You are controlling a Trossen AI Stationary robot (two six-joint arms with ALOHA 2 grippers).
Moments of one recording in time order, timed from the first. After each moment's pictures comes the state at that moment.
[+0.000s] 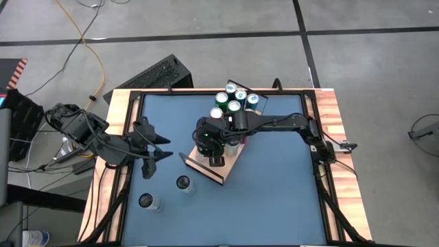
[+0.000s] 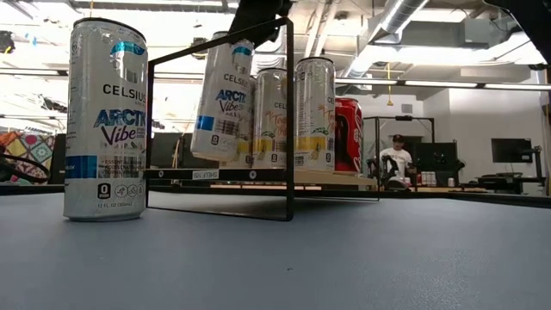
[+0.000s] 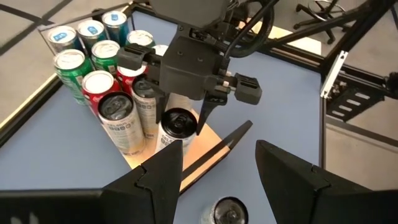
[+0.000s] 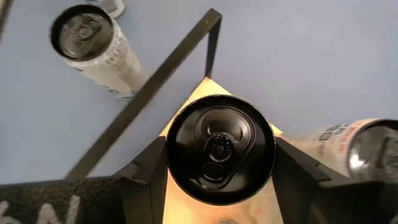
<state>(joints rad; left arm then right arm) -0.54 1.25 1.73 -1.15 -0.60 -0.65 0.03 2.12 2.24 -1.08 -0.01 -0.09</state>
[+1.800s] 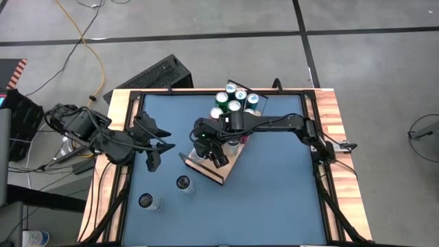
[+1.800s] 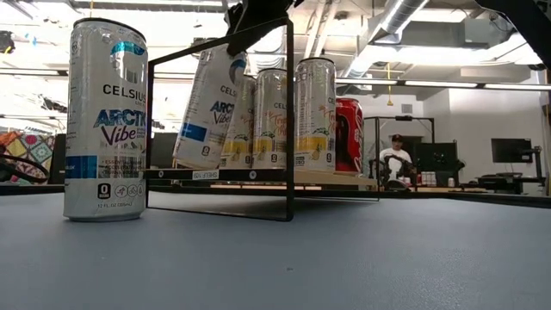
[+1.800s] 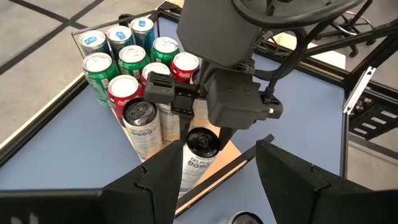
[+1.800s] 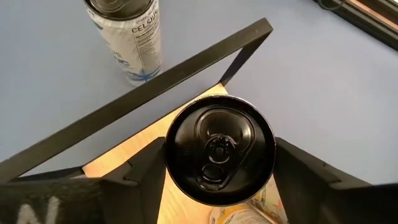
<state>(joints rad) -0.48 1.25 1.73 -1.16 -0.64 -0.66 0.02 2.16 2.24 -1.08 -0.08 -0.46</state>
